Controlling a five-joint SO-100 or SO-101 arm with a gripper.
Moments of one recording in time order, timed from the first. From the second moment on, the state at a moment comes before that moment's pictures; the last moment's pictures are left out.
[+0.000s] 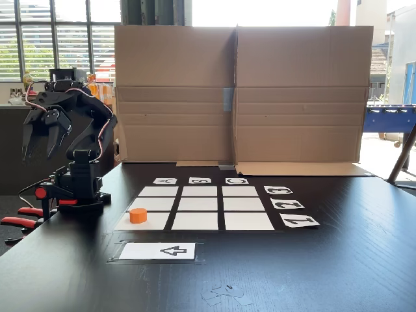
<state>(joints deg) 98.9 152.1 134.6 74.4 1.1</state>
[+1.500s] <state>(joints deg) 100.2 180.5 175.0 59.2 -6.3</state>
